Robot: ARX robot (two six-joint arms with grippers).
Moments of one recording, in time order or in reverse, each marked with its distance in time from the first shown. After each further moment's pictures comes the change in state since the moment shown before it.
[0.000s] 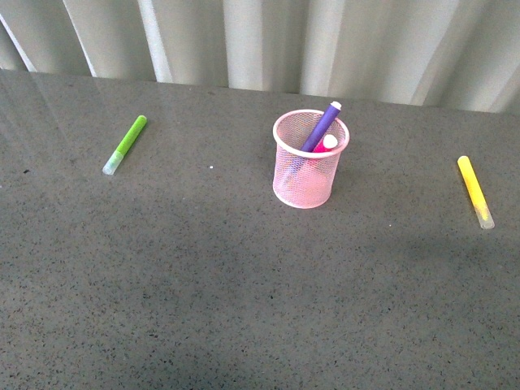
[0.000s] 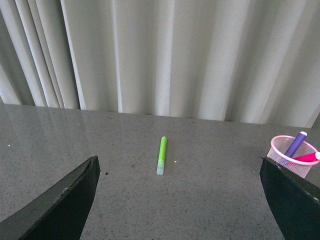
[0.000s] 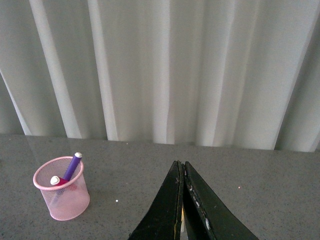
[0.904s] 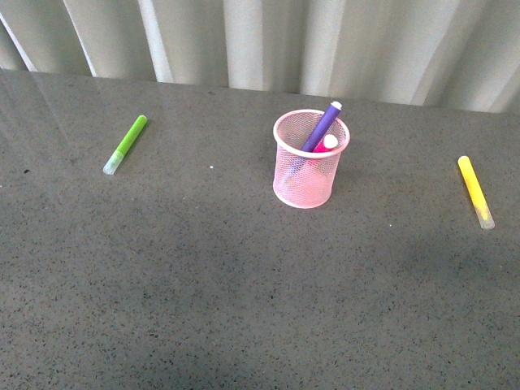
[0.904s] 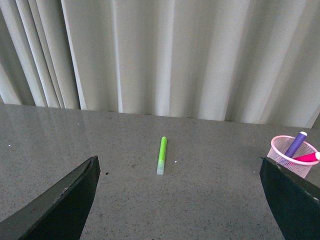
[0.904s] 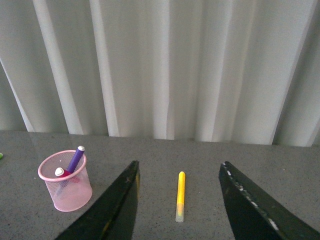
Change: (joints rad) left arm 0.000 0.000 0.000 0.000 0.000 0.000; right arm 0.000 -0.238 0.000 -0.245 0.000 0.000
